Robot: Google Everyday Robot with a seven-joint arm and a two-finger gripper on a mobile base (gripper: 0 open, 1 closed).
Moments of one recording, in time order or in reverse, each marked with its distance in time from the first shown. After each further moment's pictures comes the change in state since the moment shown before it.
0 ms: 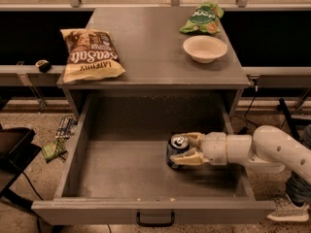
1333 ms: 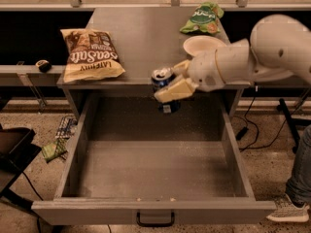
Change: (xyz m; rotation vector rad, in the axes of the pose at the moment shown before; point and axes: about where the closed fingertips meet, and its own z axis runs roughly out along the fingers) arm -0.218 -0.054 -0.015 0.011 0.216 -0.025
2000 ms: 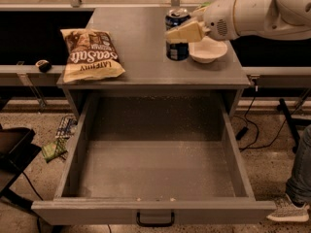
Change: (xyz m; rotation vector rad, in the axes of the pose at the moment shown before) arm -0.090 -0.097 -0.061 0.266 -0.132 0.086
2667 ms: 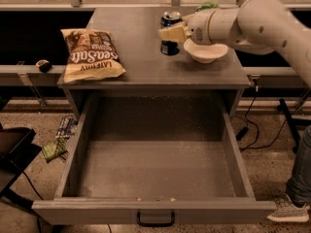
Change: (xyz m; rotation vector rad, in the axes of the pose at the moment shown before) arm 0.027 -0.078 0.064 0.196 -0.068 0.074
